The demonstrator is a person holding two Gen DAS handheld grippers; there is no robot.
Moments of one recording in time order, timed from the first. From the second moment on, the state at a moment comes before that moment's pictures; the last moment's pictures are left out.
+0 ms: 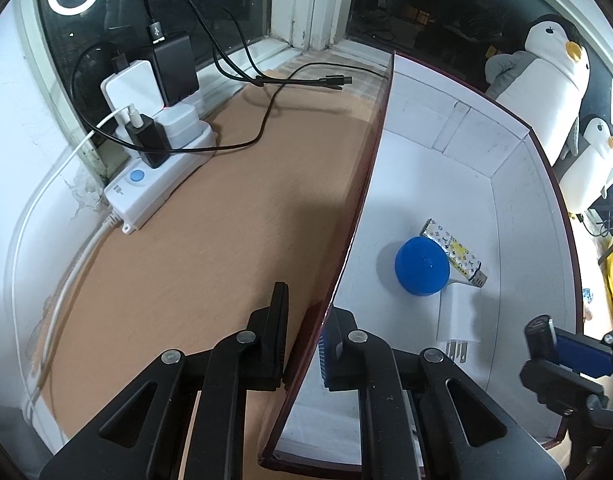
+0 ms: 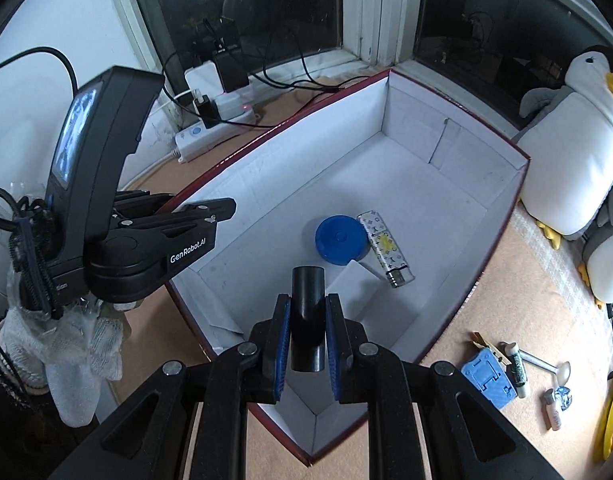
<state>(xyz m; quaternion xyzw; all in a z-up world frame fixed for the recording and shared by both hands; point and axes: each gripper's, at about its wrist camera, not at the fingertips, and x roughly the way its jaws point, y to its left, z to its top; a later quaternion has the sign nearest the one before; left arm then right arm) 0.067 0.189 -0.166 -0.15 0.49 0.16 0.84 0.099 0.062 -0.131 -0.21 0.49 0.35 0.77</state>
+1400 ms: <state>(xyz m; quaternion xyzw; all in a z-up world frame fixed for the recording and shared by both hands) 0.069 0.189 -0.166 -0.14 0.50 0.16 0.84 0.106 -0.005 -0.097 -0.13 0.46 0.32 0.82</state>
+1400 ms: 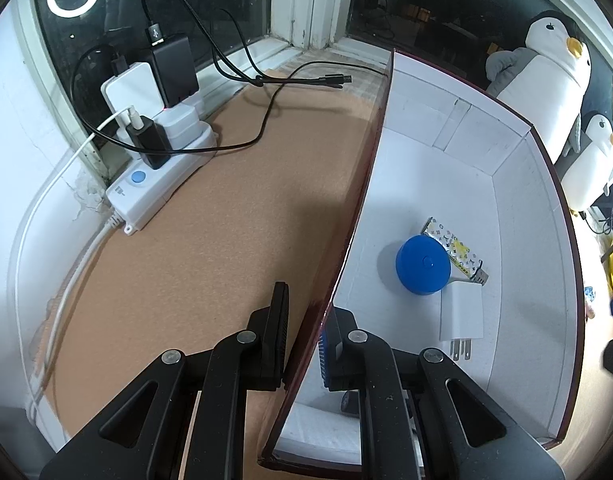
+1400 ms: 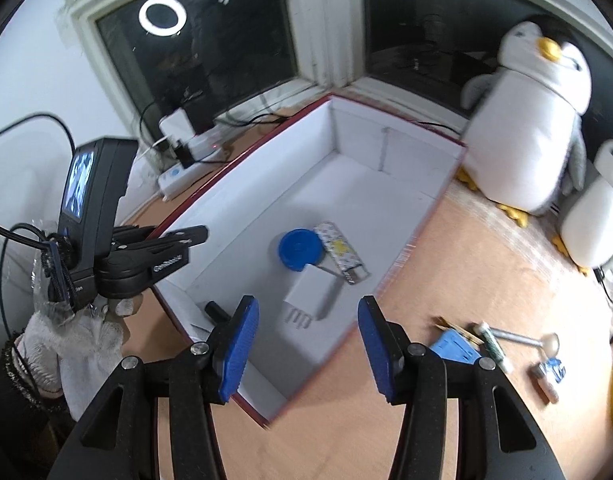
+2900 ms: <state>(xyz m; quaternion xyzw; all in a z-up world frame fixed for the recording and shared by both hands) 0.056 0.183 -0.151 -0.14 0.50 0.18 0.83 0.189 -0.101 -0.189 -0.17 0.54 0.31 0.77</state>
